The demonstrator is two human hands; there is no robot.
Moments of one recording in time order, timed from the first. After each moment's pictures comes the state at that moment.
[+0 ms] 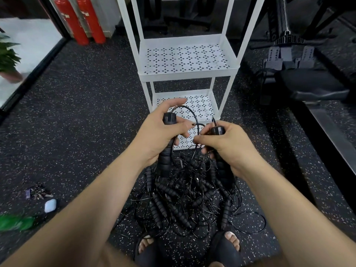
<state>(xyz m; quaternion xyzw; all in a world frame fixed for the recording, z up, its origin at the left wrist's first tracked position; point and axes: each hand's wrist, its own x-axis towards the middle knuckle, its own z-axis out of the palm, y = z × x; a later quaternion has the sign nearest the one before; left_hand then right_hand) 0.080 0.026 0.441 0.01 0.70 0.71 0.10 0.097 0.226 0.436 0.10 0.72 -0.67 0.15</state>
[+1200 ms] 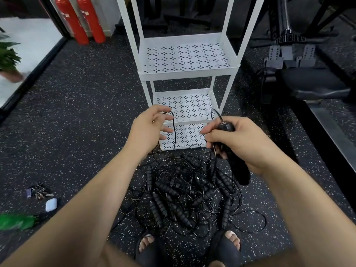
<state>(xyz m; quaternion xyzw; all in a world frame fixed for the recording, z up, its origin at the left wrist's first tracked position) 0.060 0.001 0.410 -0.06 0.82 0.57 0.02 0.098 0.251 0.457 0.01 0.74 -0.65 0.18</state>
